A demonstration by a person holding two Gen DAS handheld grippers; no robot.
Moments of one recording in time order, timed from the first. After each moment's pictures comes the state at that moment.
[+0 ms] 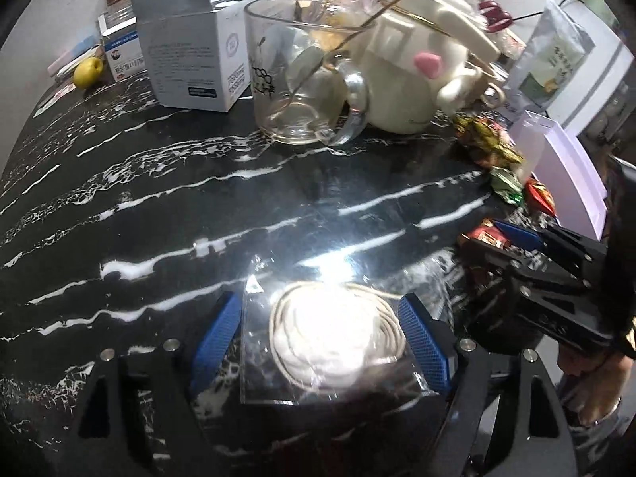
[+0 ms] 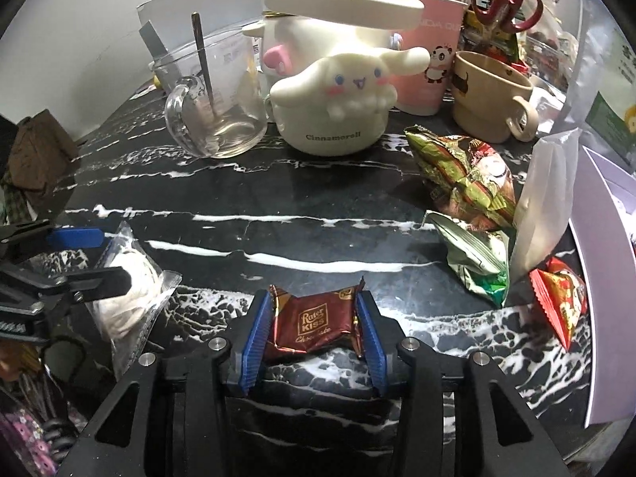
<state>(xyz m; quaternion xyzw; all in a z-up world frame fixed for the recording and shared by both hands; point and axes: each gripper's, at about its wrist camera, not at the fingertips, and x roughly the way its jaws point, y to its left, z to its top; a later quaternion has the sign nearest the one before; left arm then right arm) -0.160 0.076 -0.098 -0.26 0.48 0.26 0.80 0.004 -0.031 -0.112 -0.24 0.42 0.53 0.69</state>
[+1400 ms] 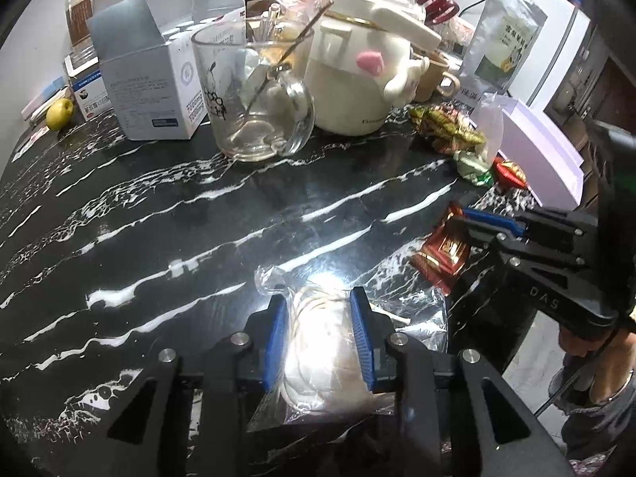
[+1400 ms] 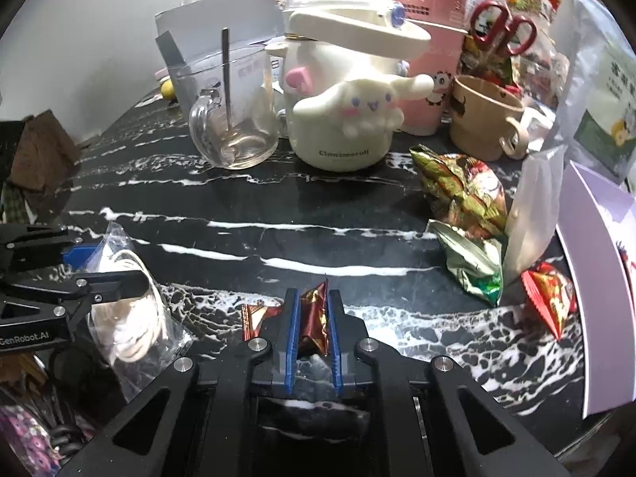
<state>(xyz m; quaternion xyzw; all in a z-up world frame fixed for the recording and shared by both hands) -0.153 0.052 -0.095 -0.21 0.46 0.21 0.84 -0.012 -0.040 -0.105 -0.23 0.39 0.54 0.71</state>
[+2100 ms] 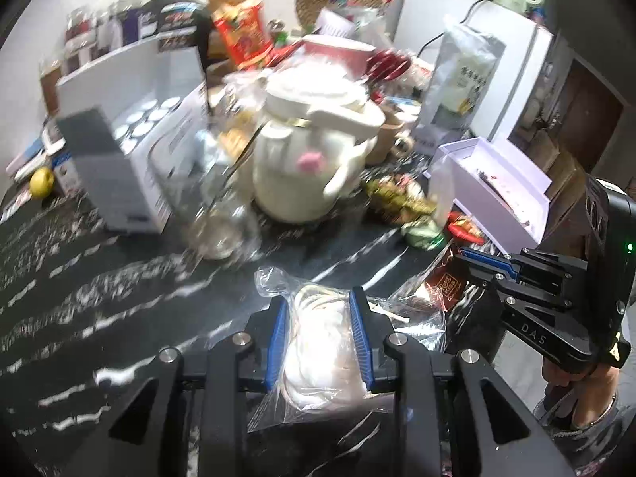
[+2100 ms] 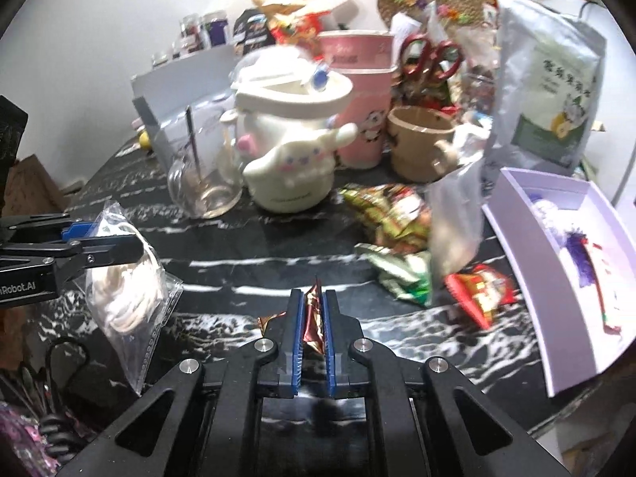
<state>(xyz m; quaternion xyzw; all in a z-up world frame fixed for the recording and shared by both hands) -0.120 0.048 -0.041 -0.17 0.39 0.17 0.89 0.007 -0.082 -0.065 -0.17 0.36 0.50 0.77</state>
